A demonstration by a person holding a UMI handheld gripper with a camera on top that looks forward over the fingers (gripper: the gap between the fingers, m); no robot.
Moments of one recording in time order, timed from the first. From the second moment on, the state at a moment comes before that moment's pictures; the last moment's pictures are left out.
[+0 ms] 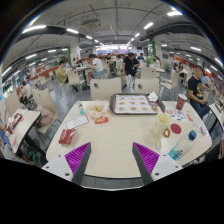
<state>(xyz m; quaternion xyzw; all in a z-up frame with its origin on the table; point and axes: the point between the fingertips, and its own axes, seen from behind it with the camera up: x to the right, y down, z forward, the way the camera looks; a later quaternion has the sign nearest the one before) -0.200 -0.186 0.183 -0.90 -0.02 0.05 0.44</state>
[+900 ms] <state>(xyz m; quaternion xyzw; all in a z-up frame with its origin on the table) 0.075 -0.177 0.060 -0.87 0.06 -0.04 0.48</state>
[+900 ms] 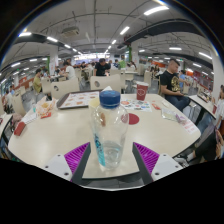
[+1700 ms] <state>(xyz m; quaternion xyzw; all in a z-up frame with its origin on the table) 0.037 -0.118 0.105 -0.85 -0.02 0.01 0.53</state>
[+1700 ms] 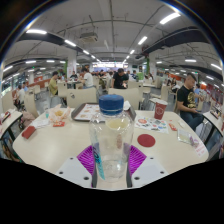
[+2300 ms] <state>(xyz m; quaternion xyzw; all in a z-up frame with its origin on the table) -0.099 0.052 0.210 -0.63 0.40 0.55 0.37</state>
